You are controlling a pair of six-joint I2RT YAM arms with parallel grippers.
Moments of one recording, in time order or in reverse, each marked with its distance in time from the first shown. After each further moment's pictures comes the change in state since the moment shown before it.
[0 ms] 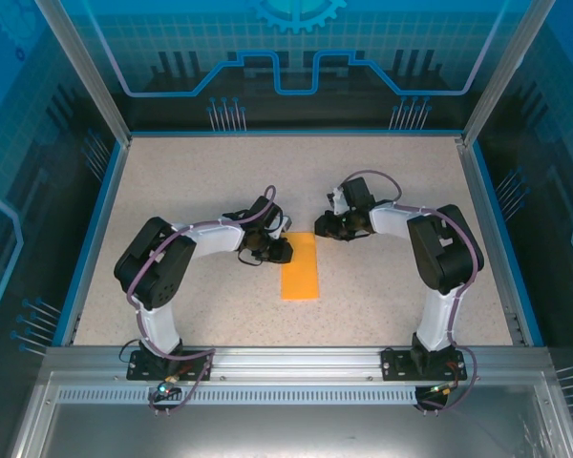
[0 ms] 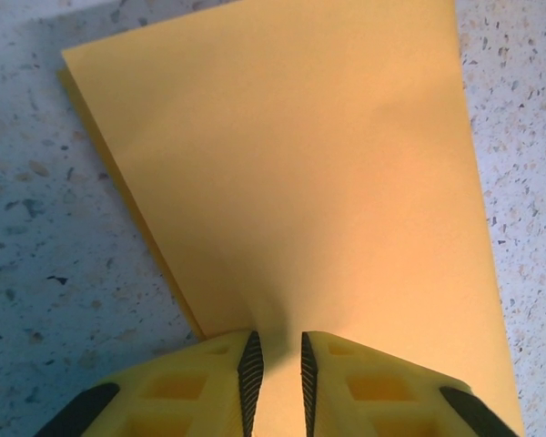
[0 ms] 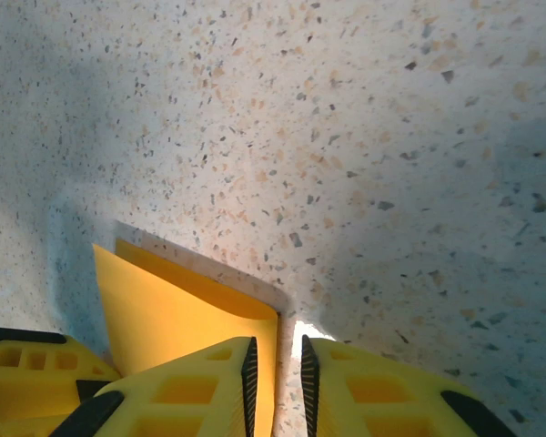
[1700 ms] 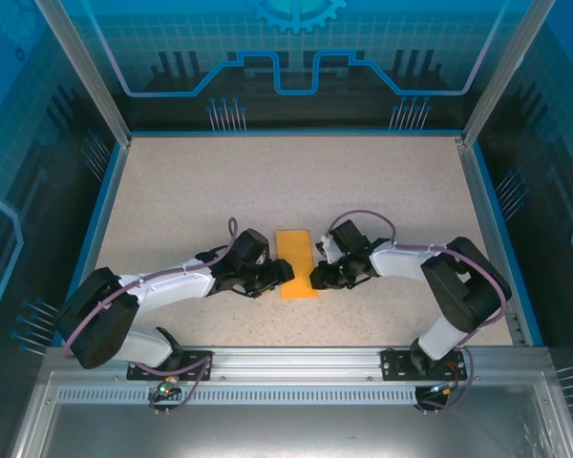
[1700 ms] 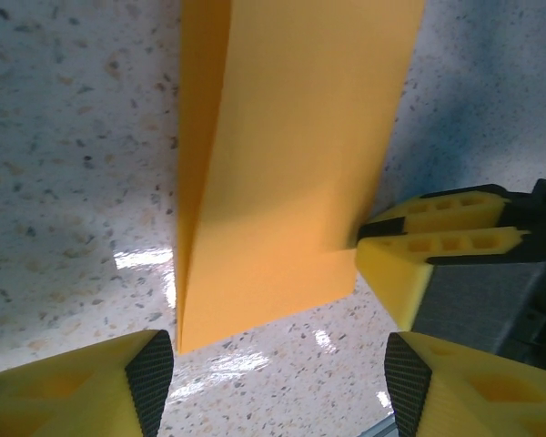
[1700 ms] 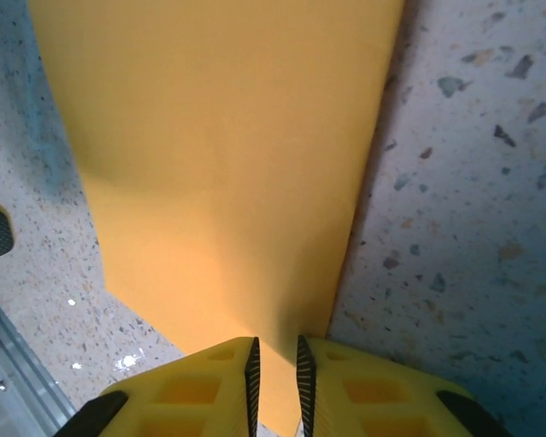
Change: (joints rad) left arm -0.169 -0.449 -0.381 0.143 -0.045 -0.713; right arm 0.230 -0.279 -0.368 -0.039 -0.021 0.008
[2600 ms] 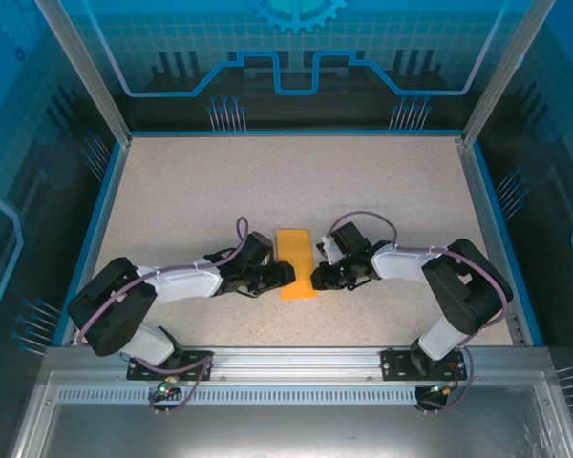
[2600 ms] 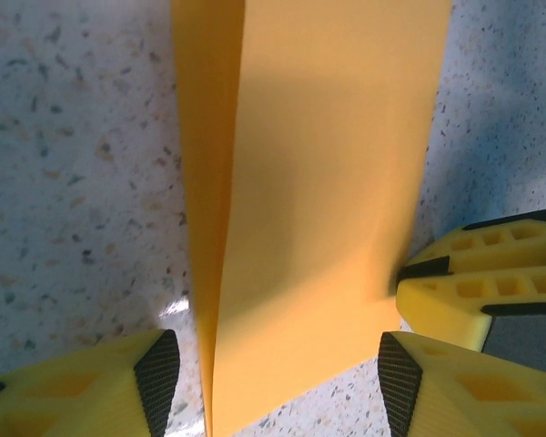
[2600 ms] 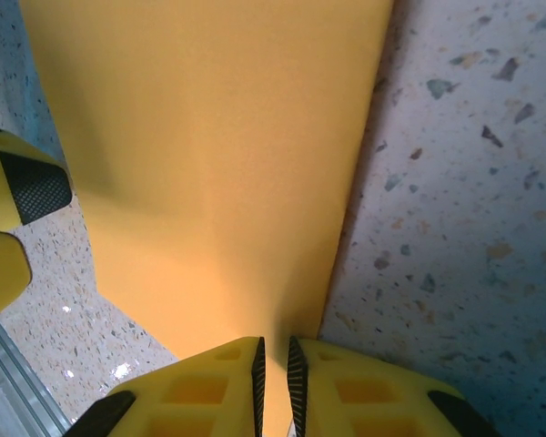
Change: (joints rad) left arm -0.007 0.102 -0.019 0.126 -0.060 0.118; right arm 0.000 -0.011 -0.031 0.046 0.007 0.002
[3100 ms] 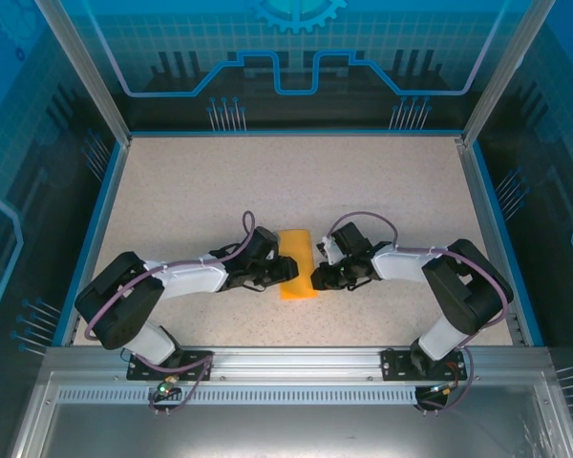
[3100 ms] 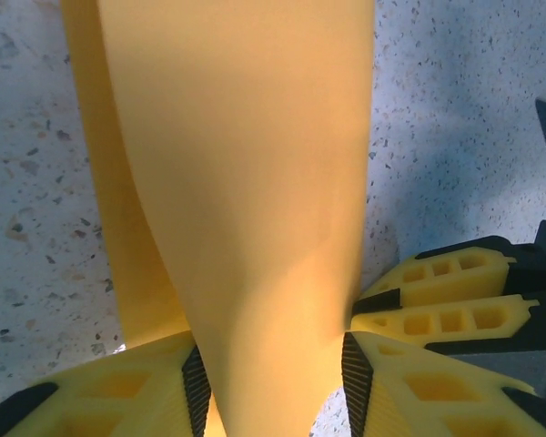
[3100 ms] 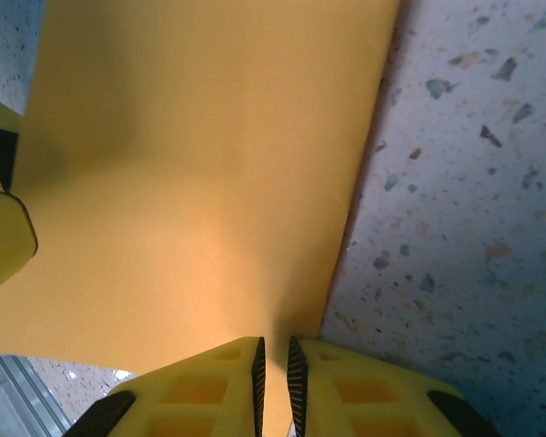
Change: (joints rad) left arm 0.000 0.043 0.050 0.039 0.001 0.028; right arm -0.002 -0.003 -0.006 0.011 -0.004 0.003
